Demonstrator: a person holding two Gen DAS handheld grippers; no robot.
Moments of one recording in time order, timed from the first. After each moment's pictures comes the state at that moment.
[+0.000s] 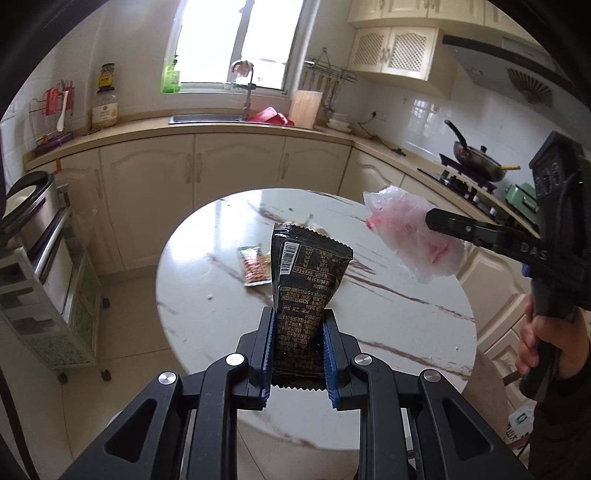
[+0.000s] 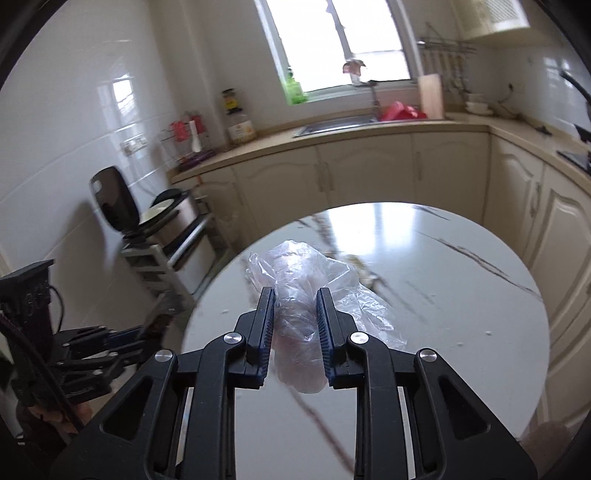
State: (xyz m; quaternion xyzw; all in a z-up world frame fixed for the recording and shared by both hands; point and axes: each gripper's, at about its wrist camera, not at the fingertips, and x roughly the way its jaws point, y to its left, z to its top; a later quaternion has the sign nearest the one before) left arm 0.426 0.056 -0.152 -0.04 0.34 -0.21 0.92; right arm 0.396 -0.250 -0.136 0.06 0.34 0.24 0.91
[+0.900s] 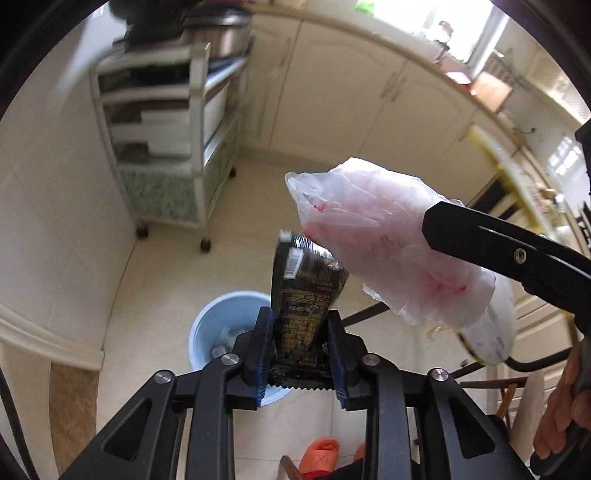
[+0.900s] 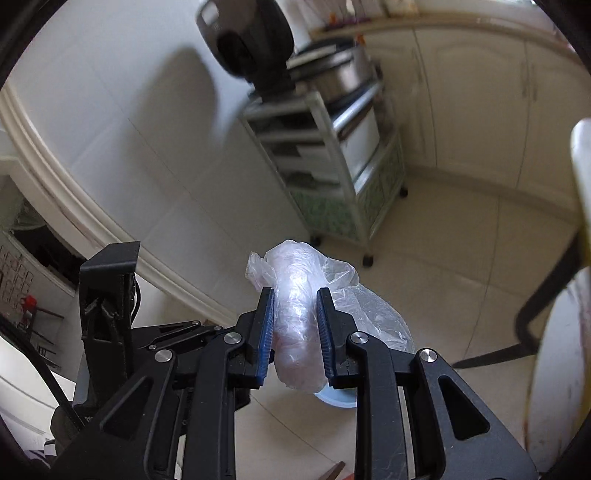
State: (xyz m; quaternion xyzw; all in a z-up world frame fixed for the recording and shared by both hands) left arm 0.347 0.327 -0.324 -0.16 0.49 0.02 0.86; right arm 0.414 0.126 -0.331 0.01 0.49 0.45 0.75
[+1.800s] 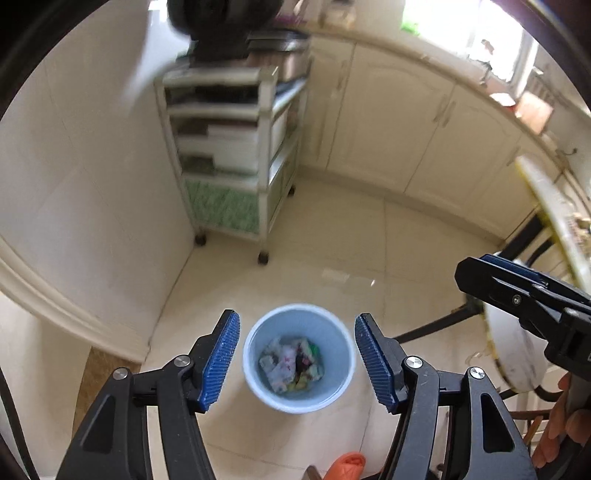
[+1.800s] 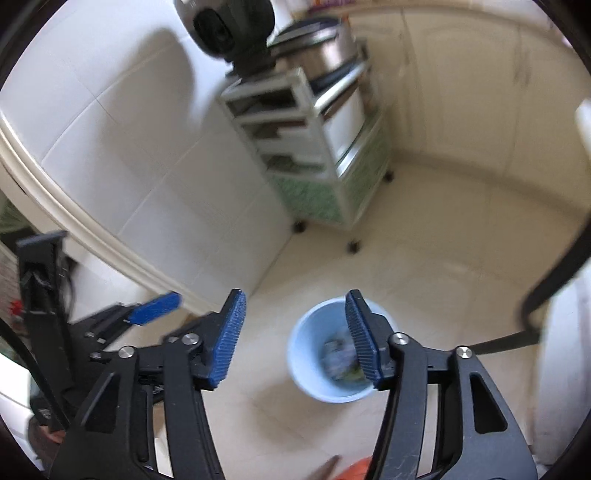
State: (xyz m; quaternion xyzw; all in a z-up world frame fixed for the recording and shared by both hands) left arm 0.325 0.284 -0.245 -0.13 0.46 0.13 0.87; right arm 0.406 0.115 -0.317 -0.02 0.48 0.40 0.78
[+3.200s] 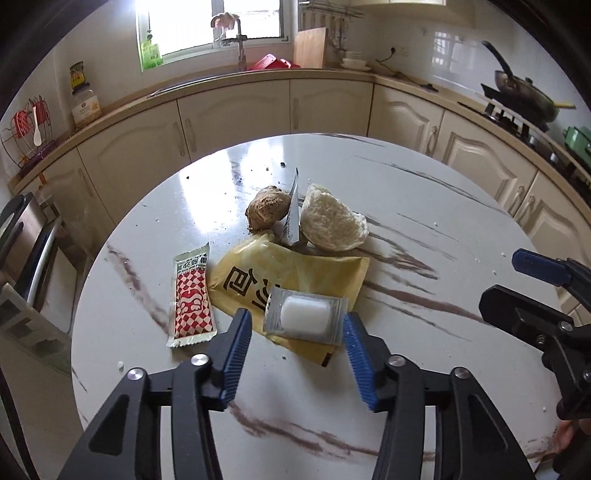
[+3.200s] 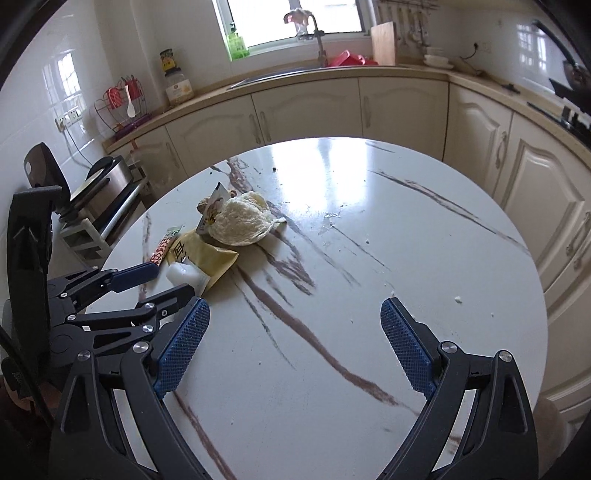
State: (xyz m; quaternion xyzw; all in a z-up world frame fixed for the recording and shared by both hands) left arm 0.577 -0.136 -0.215 0.06 0.43 -0.15 0.89; right arm 0.480 -0.331 -0.246 0.05 0.43 0.12 0.89
